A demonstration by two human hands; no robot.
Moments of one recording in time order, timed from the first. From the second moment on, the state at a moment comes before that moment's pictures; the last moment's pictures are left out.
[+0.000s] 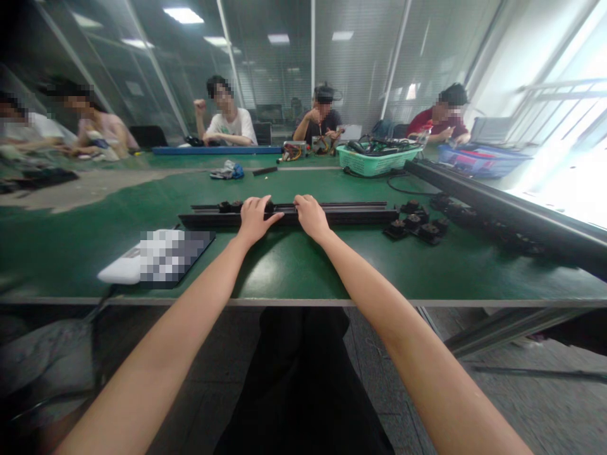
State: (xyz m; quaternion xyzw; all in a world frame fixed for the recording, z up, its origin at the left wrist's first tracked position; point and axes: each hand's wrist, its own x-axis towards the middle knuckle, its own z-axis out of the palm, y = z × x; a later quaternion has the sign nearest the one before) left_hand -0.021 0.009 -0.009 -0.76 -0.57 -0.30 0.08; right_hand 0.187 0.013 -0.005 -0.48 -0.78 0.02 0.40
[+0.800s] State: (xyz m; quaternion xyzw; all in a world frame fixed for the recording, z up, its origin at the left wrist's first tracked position) left_hand -0.020 0.011 -0.008 -0.75 -0.58 -0.30 0.08; right_hand 0.195 0.011 -0.001 -0.50 -0.77 0.01 0.39
